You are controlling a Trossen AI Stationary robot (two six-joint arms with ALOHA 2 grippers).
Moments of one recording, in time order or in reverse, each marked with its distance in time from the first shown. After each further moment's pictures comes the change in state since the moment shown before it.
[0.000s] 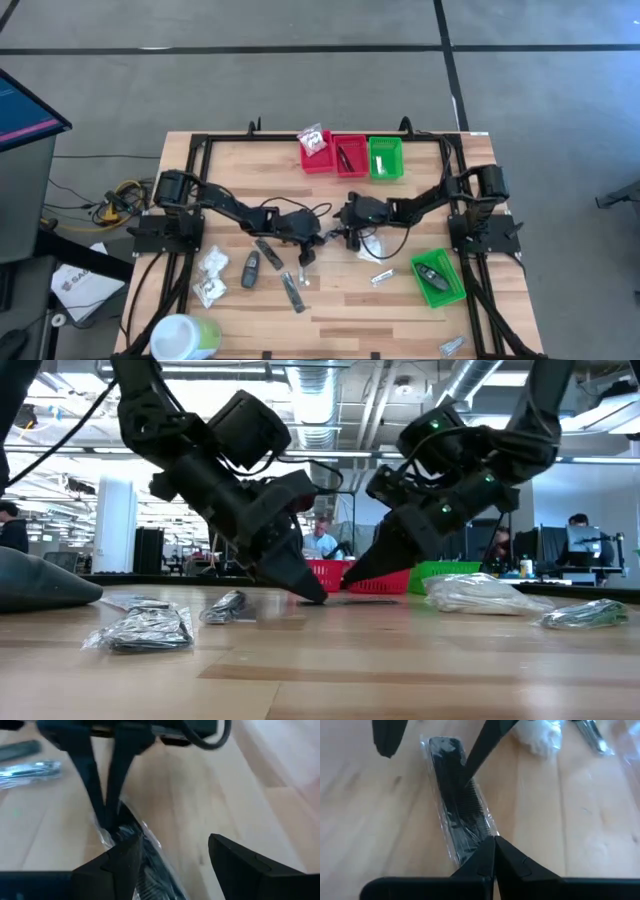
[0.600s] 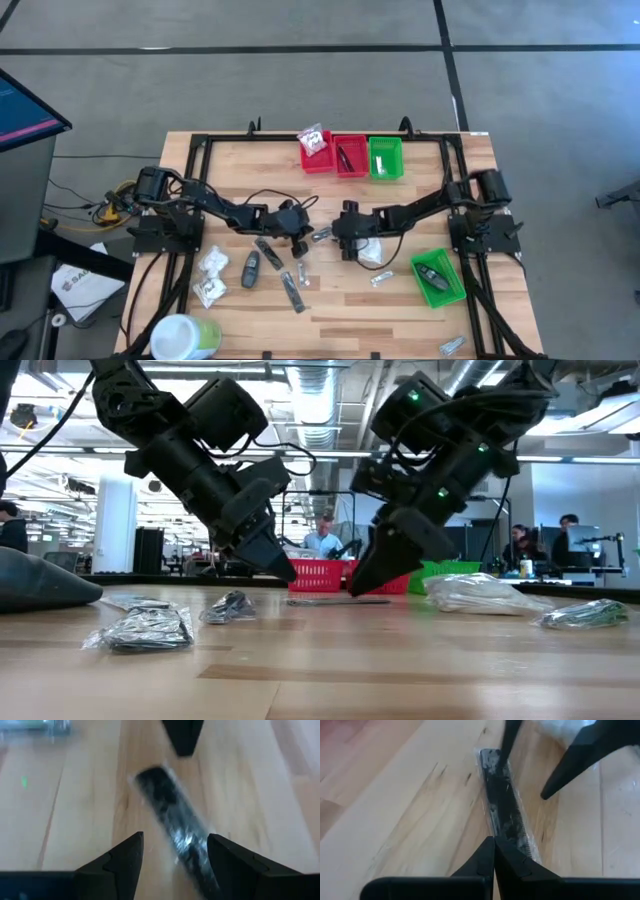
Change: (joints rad) left arm -0.004 -0.171 -0.085 -0.070 -0.222 -0.023; right arm 0.123 0.001 0.203 -0.440 0.160 -0.014
